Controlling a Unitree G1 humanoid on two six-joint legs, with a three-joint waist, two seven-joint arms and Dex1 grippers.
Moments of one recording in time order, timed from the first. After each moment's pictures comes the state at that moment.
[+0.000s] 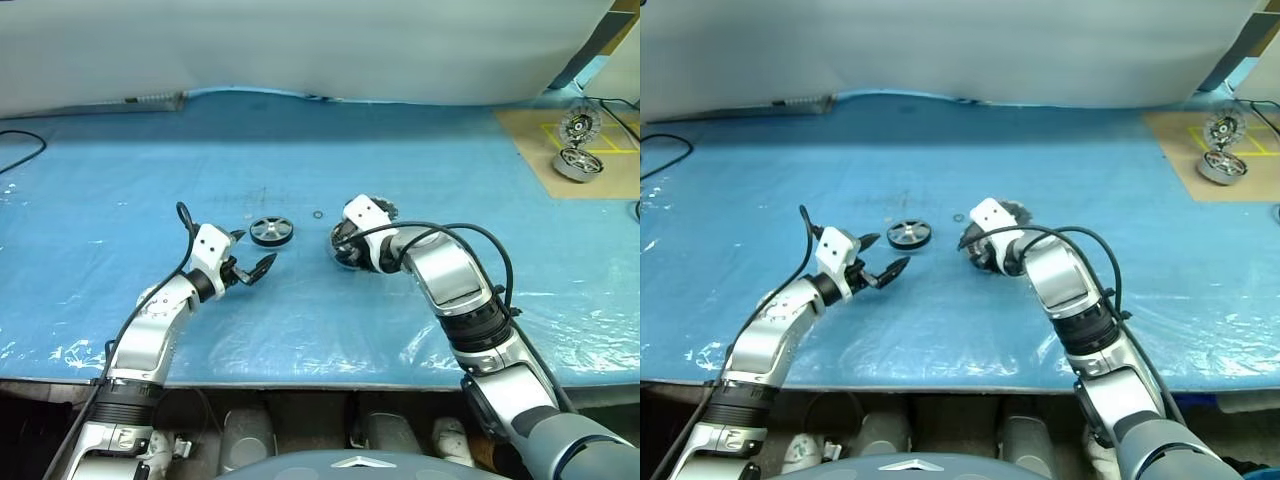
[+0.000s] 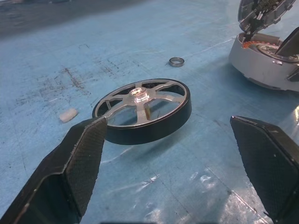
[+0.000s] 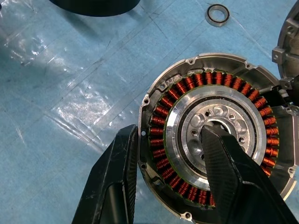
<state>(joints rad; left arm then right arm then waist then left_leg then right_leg) -0.18 0.38 0.01 -0.01 -0.23 0.21 -0.62 -0.64 -0.27 0.29 -0.17 -0.13 1.32 0.68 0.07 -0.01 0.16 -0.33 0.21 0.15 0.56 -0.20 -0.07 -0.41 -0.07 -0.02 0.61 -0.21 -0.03</state>
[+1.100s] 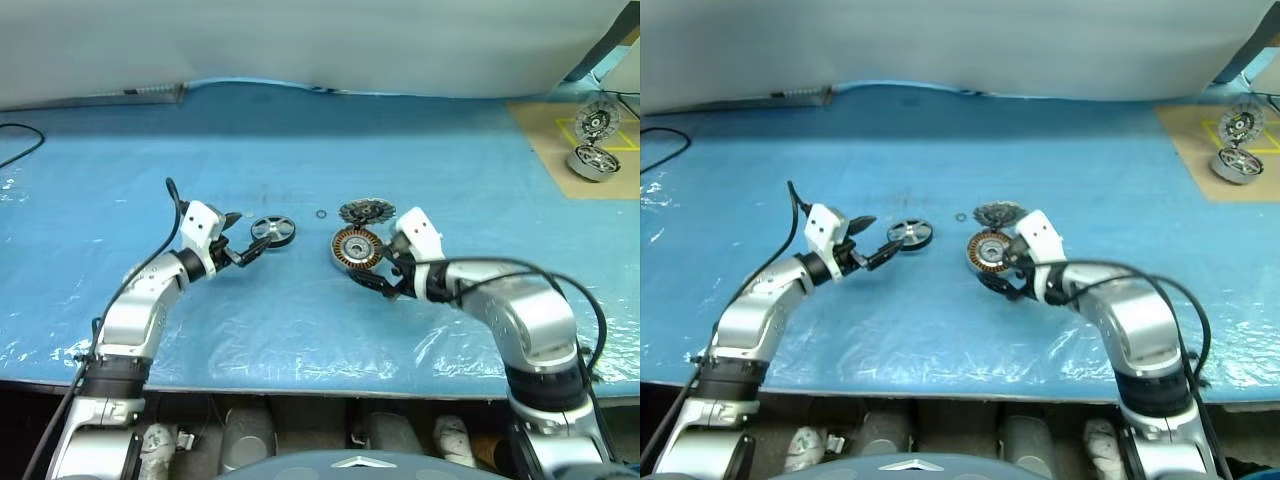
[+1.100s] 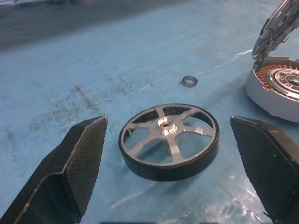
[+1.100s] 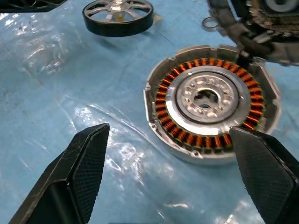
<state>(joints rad) -0.37 0.46 0.04 0.11 -0.31 0.29 -0.73 -0.24 -0.41 0.02 -0.50 0.29 1.06 0.60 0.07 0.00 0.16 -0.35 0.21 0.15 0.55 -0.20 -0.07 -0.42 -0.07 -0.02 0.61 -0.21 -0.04</state>
